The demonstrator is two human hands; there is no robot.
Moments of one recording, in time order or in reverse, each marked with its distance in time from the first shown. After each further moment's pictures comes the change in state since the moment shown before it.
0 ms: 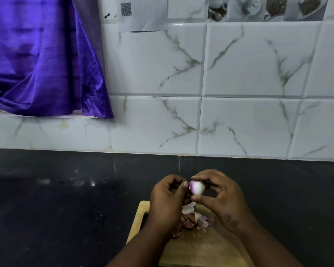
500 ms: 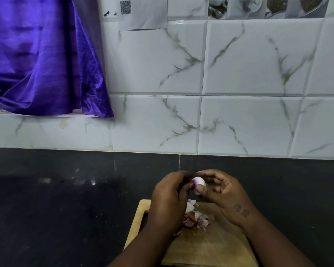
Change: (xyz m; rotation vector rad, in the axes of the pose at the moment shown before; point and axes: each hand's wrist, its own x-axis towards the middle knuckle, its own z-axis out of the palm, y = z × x) left_hand -0.003 0.007 0.000 0.470 -0.002 0.408; right_hand 0.002 0.003 -0.010 0.249 -0.042 0.296
